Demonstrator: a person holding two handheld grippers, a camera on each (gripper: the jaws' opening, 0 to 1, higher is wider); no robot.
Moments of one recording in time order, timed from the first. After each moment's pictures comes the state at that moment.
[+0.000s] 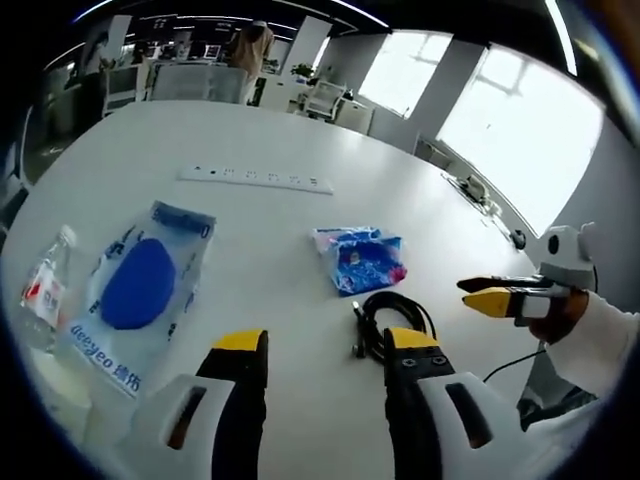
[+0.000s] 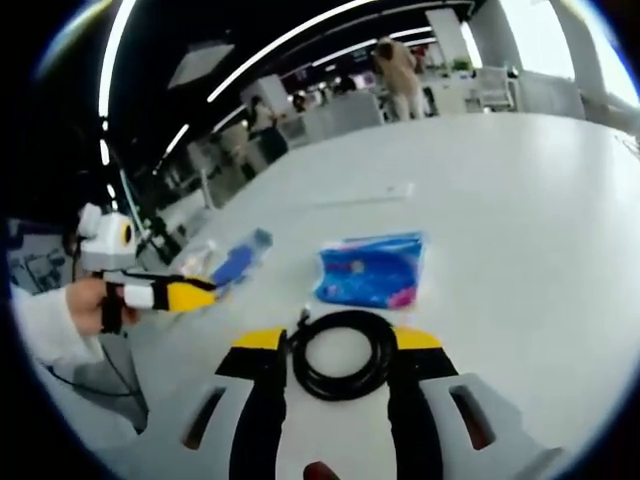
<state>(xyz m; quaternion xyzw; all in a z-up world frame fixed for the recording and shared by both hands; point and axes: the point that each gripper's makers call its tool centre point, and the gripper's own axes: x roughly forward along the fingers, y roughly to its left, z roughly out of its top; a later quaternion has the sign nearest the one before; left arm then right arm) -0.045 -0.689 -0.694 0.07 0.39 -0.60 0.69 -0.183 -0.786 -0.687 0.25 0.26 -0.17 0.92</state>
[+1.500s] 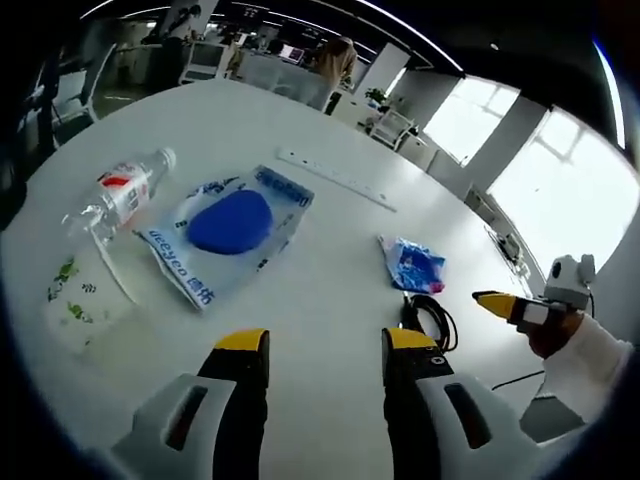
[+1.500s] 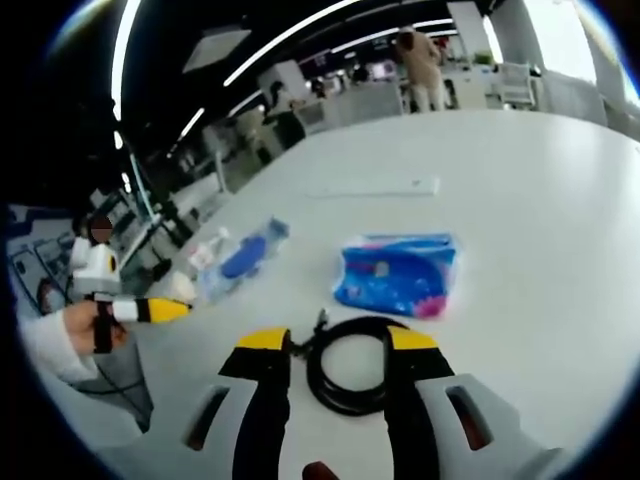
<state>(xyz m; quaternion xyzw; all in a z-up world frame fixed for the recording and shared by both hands) -0.016 -0.609 -0.705 -0.03 0.43 -0.49 0.76 -0.156 -0.776 -0.691 0.24 0.28 -0.13 0.92</state>
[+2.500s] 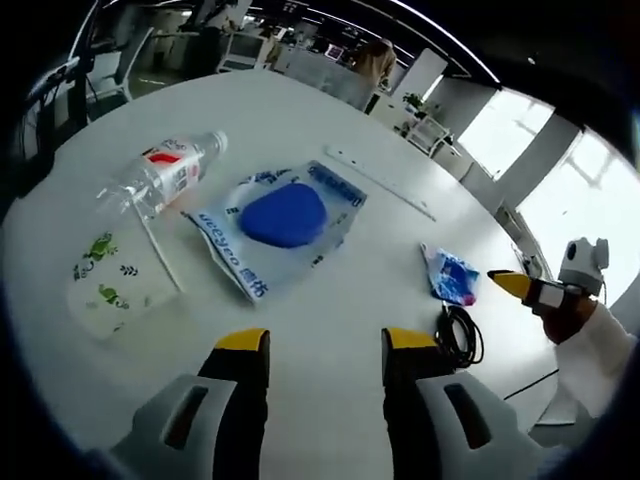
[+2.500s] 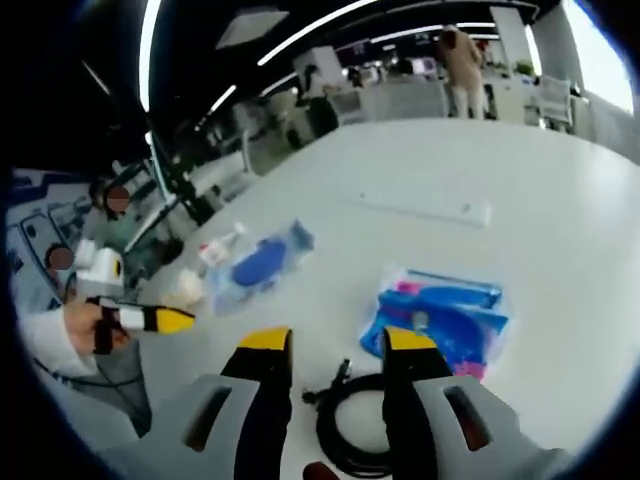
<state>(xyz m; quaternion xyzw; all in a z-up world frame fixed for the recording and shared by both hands) 0.018 -0.582 -0.724 -0.04 0.46 -0.41 0.79 -0.081 -0.781 -0.684 0.19 0.31 -0.05 0.93</state>
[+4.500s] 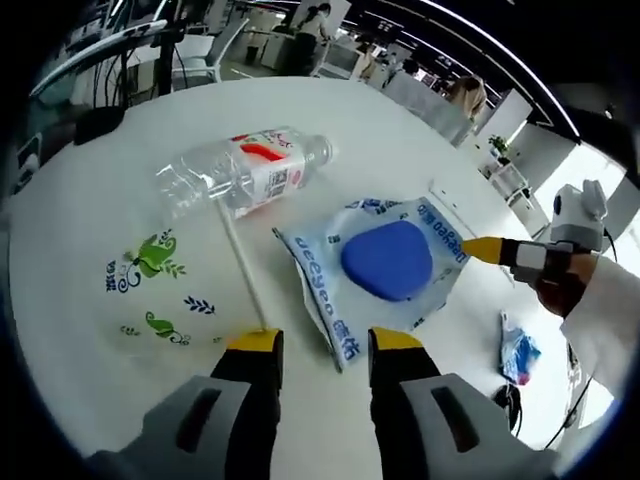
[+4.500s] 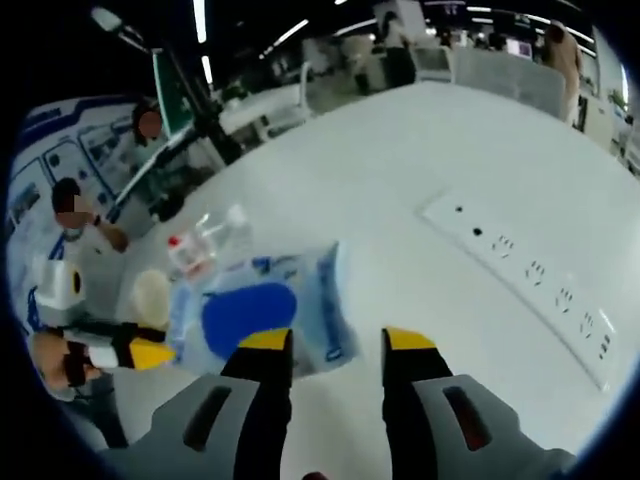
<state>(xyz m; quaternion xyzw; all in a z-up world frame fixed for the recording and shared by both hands) 0.090 -0.565 -0.766 -0.11 0.46 -0.23 0.85 0.117 -0.759 -0.751 0.11 0.41 0.10 0.90</state>
